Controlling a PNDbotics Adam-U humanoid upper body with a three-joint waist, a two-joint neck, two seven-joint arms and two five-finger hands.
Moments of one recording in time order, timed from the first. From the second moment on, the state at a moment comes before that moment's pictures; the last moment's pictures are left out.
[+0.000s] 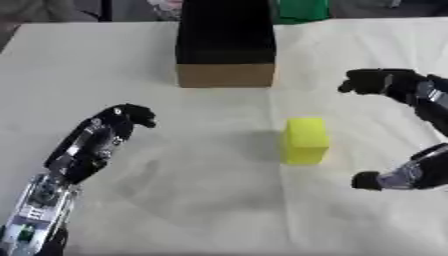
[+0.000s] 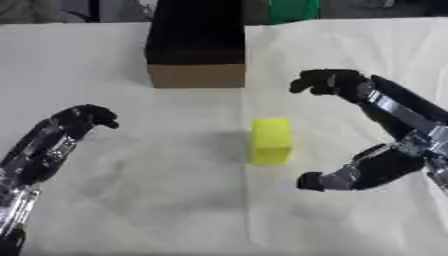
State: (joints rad) left arm -0.16 0.26 0.01 -1.75 0.05 -0.24 -0.46; right arm -0.44 -0.74 0.36 -1.95 -0.03 -0.02 0.30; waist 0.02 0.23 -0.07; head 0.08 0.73
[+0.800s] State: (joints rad) left arm -0.16 0.26 0.00 -1.75 0.05 -0.25 -0.46; right arm -0.56 -0.69 0.43 -1.70 0.06 -0.06 0.34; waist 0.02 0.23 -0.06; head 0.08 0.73
